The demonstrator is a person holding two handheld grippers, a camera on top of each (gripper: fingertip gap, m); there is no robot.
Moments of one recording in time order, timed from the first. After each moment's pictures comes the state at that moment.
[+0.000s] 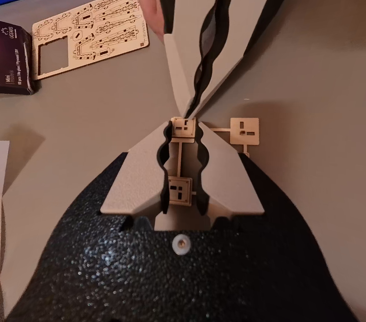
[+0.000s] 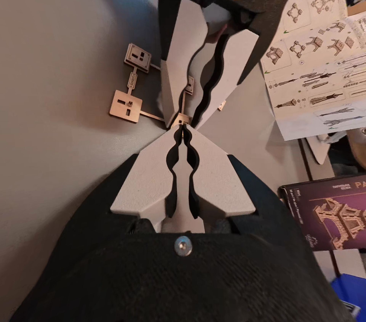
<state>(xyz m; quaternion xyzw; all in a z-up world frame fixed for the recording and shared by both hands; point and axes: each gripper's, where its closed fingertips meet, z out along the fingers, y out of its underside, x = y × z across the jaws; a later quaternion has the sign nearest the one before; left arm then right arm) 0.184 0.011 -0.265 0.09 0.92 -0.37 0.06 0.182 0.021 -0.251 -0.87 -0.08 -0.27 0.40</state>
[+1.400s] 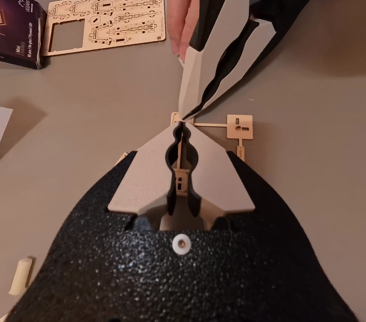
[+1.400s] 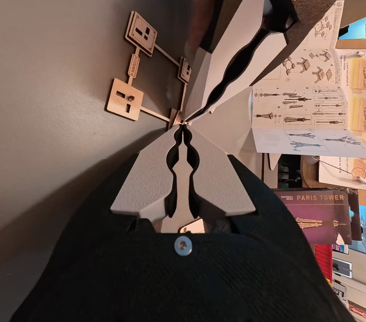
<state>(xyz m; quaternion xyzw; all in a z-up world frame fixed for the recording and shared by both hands) 0.192 0.022 -0.257 0.03 0.92 -0.39 0.04 0.192 0.028 -0.257 -0.87 -0.18 -0.36 0.29</state>
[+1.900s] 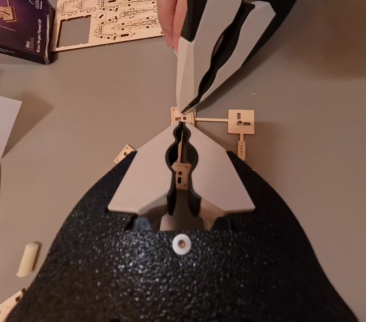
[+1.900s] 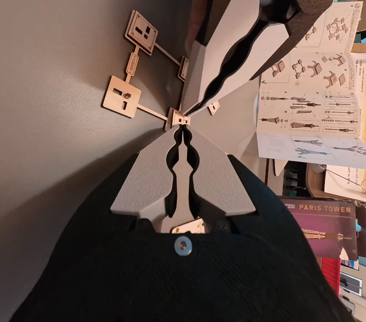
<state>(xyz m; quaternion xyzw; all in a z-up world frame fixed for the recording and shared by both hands) 0.194 0.030 -0.258 0.02 0.92 -0.39 0.06 0.192 0.028 -0.255 -0.88 -0.19 -0.33 0.28</state>
